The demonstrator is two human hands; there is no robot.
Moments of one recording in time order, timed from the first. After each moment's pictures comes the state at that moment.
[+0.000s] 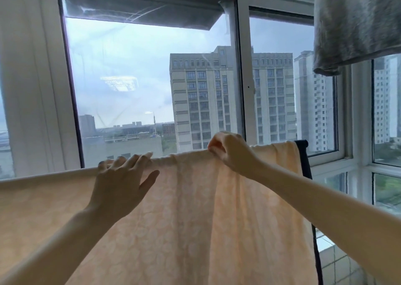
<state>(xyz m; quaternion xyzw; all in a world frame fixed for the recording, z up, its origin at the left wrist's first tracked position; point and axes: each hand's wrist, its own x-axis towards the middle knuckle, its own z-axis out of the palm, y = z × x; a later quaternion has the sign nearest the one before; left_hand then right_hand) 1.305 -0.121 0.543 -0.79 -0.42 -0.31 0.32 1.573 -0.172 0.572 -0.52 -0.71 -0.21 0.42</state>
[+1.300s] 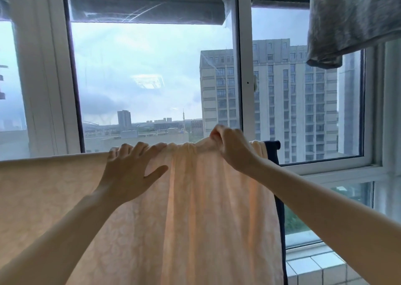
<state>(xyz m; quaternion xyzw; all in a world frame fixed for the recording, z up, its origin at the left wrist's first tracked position) 1.425 -0.161 0.537 -0.76 -0.47 -0.28 0.35 1.688 -0.190 0.566 -0.49 -0.72 -0.20 0.45</state>
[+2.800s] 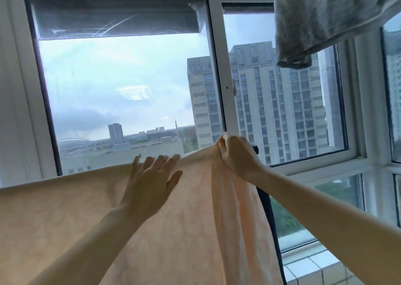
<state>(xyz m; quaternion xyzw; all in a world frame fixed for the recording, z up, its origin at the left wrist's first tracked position) 1.520 -0.163 0.532 -0.80 -0.38 -0.33 0.34 1.748 -0.200 0.559 -0.56 -0.65 -0.19 0.48</state>
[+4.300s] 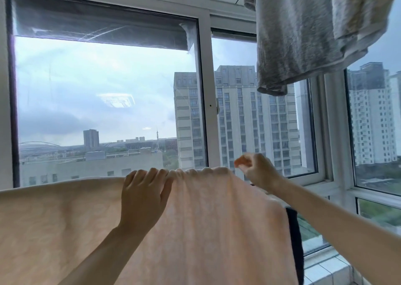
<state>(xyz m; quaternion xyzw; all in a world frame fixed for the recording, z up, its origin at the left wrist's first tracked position) 1.574 -0.133 0.516 -0.71 -0.33 -0.50 0.37 1.843 -0.232 0.562 -0.65 -0.60 -0.06 0.46</state>
